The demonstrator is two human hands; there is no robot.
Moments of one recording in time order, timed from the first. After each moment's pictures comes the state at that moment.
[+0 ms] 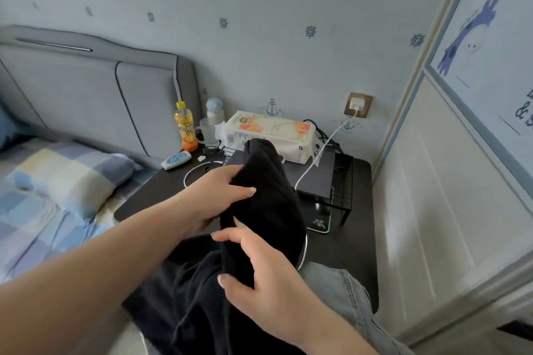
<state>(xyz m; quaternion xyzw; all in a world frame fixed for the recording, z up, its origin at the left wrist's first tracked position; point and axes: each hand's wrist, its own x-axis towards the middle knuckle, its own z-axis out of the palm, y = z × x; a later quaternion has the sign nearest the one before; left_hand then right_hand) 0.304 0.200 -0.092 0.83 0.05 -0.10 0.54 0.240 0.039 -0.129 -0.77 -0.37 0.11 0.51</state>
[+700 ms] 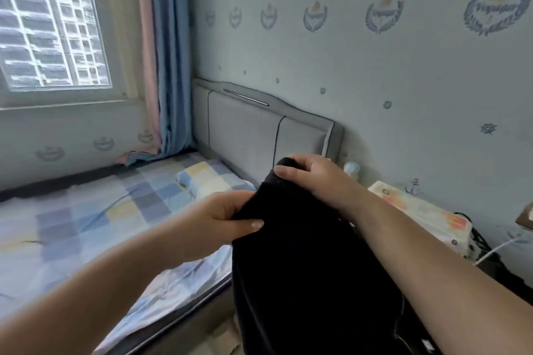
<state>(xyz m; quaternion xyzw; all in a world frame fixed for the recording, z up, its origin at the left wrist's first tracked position) 0.059 0.385 -0.025 0.80 0.04 0.12 0.58 0.238 0.274 0.008 -0.70 -0.52 0.19 0.45</state>
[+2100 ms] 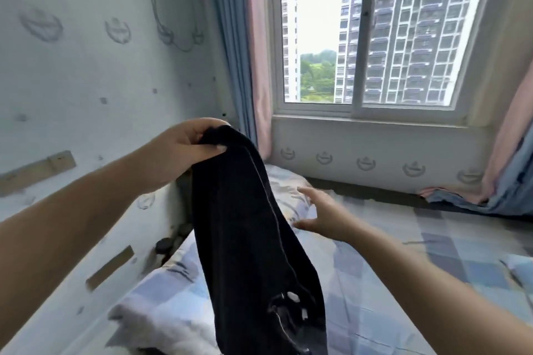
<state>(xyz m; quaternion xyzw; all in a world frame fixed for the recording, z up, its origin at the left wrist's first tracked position) -0.357 0.749 0.055 0.67 0.49 0.48 0.28 -0.123 0.888 -0.090 -0.43 -0.85 0.25 0.19</state>
